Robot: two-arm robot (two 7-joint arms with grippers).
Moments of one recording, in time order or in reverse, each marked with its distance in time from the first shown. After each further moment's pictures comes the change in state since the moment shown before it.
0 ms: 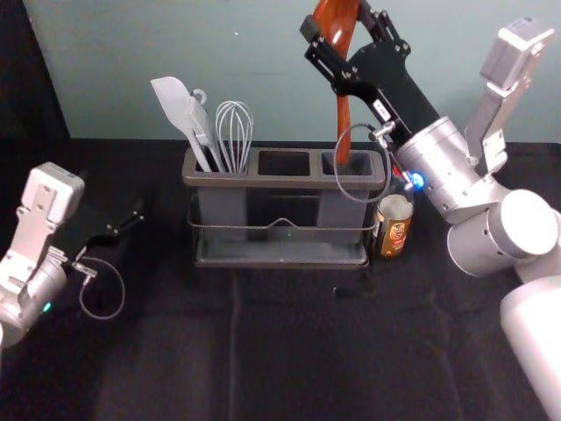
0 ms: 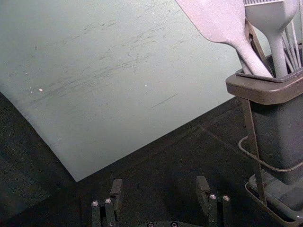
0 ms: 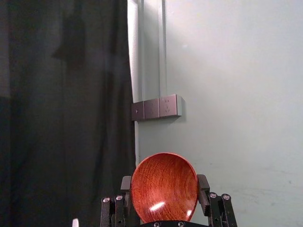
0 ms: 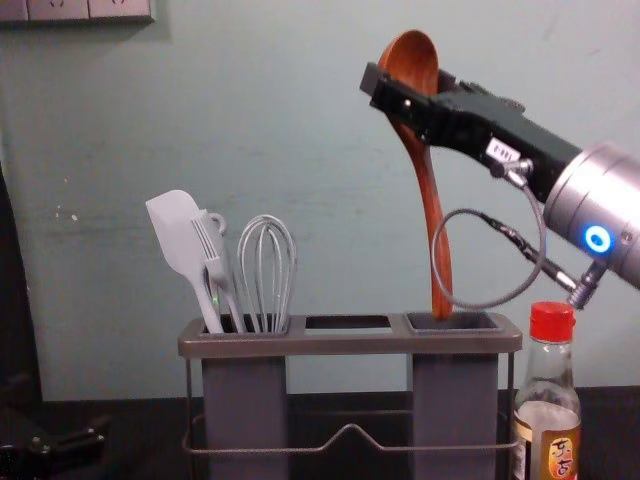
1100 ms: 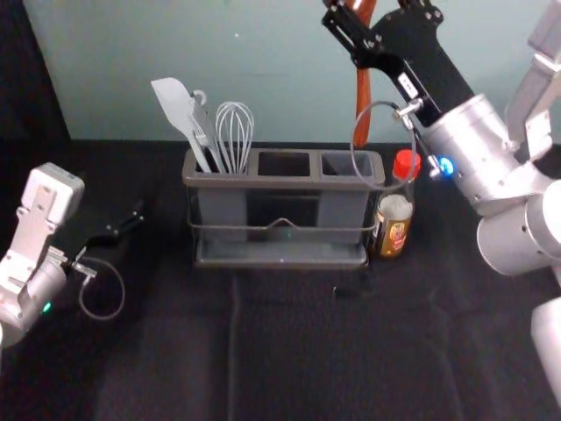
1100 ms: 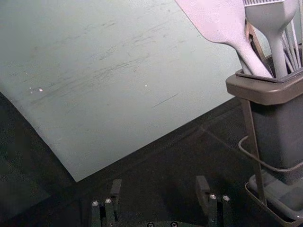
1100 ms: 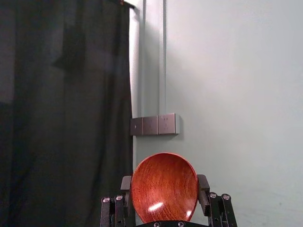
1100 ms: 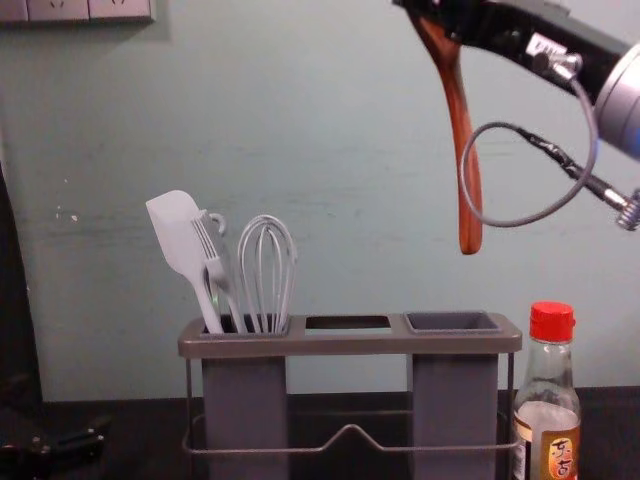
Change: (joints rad) left arm 0.000 0.000 0.000 0.000 0.000 0.000 0.000; right arm -0.109 -0.008 0.073 -0.292 -0.077 0.158 -0.053
